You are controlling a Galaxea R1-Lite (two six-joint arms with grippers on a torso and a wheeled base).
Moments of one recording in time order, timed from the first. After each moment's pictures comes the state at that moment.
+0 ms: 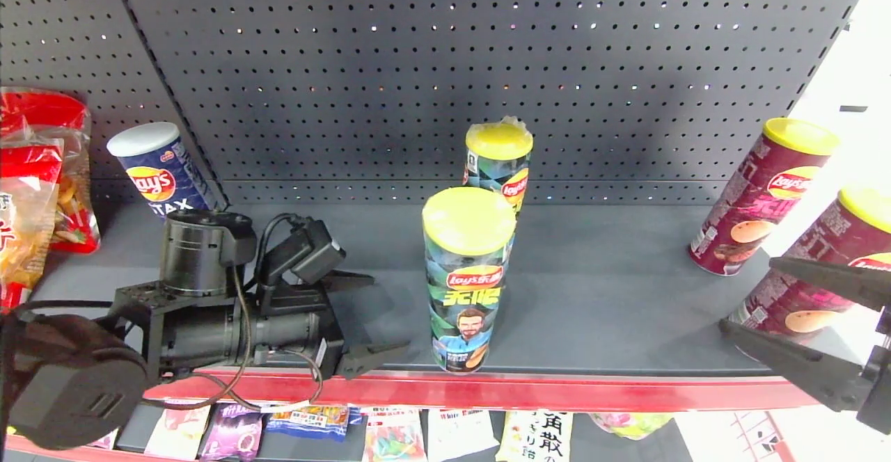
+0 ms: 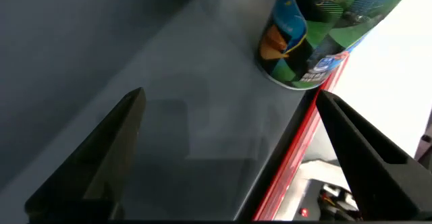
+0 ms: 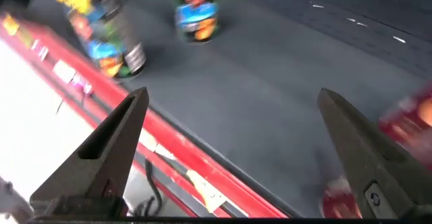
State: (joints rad) left arm -0.42 1.71 -0.58 -0.65 -0.55 0.31; right arm 0.32 0.97 -0.44 -0.33 0.25 -0.15
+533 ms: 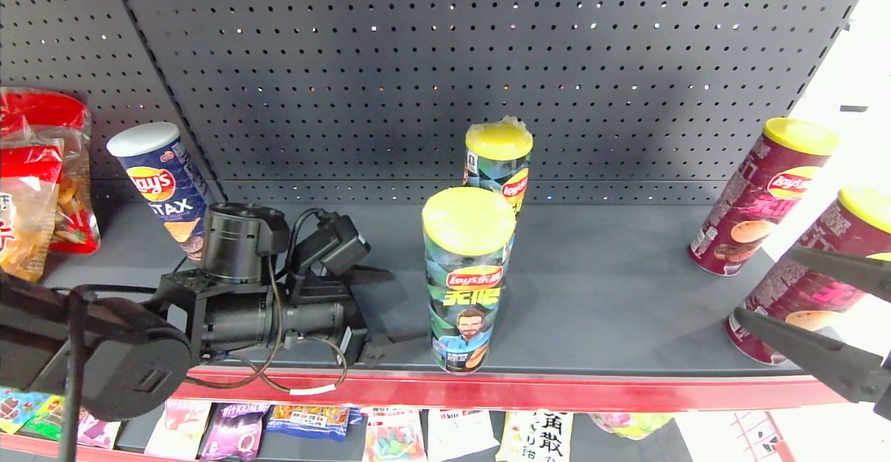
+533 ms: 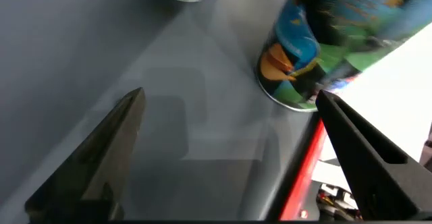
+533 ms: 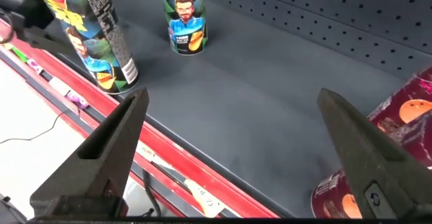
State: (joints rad) left arm -0.45 1.80 -0.66 -0.65 -0.55 0.31; right arm 0.30 0.94 -0.46 -0.33 0.25 -0.14
